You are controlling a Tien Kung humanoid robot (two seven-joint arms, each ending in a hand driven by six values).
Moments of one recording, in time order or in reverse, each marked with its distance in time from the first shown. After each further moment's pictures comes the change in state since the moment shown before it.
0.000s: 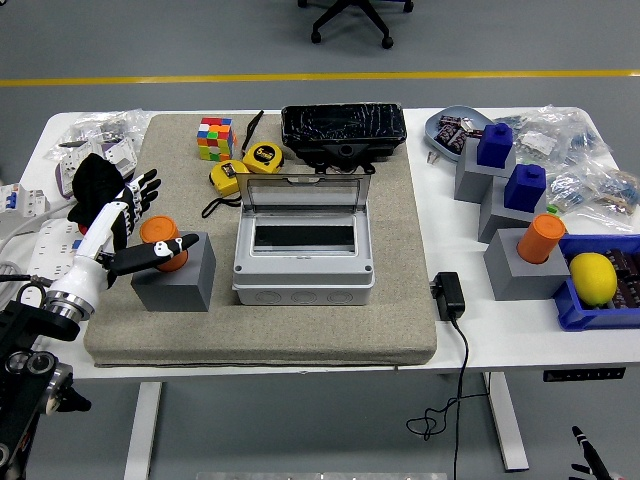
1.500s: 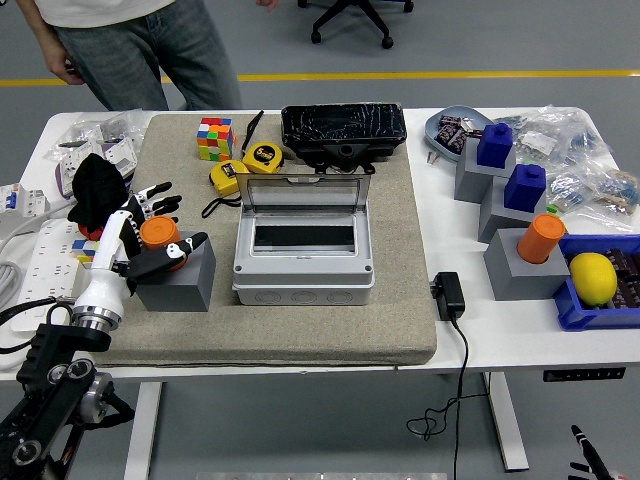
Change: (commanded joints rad) left arm -0.010 -0.050 0.091 0.088 -0.157 0.185 -0.113; right arm 0.003 0.000 0.004 0.000 -0.020 -0.003 0.002
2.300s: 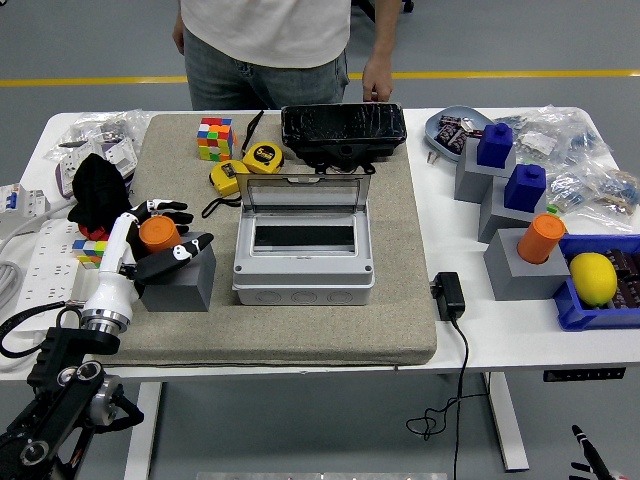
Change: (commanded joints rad) left arm -0.005 -0.009 0.050 0.015 -0.047 0.022 -0.016; right arm -0.001 0.000 0.014 0.000 -0.020 -0.002 0.000
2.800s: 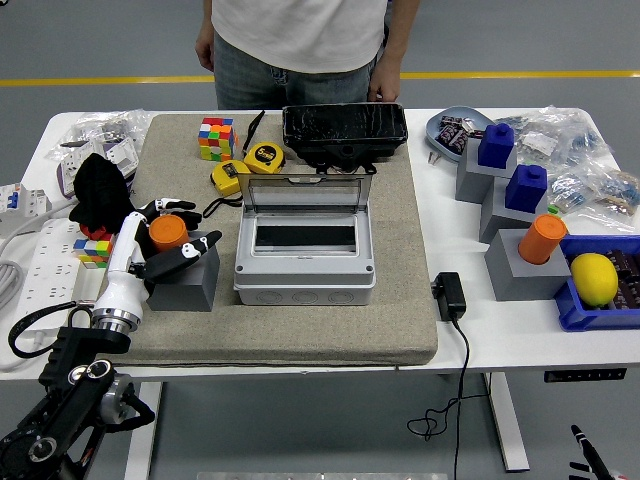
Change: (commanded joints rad) left arm -0.015 -0.009 0.033 0.009 -0.039 0.019 -0.013; right arm 0.002 0.000 0.005 0.000 -0.014 0.000 -0.001
